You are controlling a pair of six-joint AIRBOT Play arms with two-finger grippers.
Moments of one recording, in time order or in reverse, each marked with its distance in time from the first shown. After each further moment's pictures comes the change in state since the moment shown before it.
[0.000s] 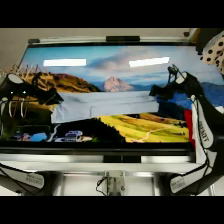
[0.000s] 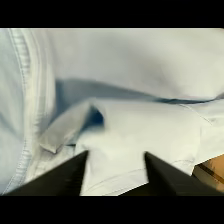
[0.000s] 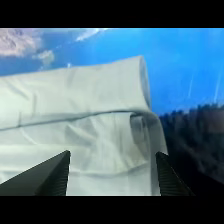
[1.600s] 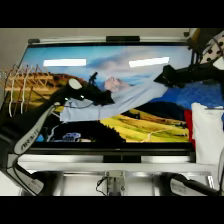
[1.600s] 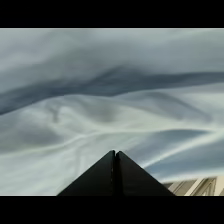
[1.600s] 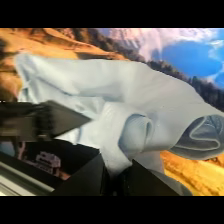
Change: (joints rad) left arm -0.653 -0.106 0.048 -0.387 0.368 -0.066; right arm -0.050 0.438 0.008 0.341 0.299 -0.044
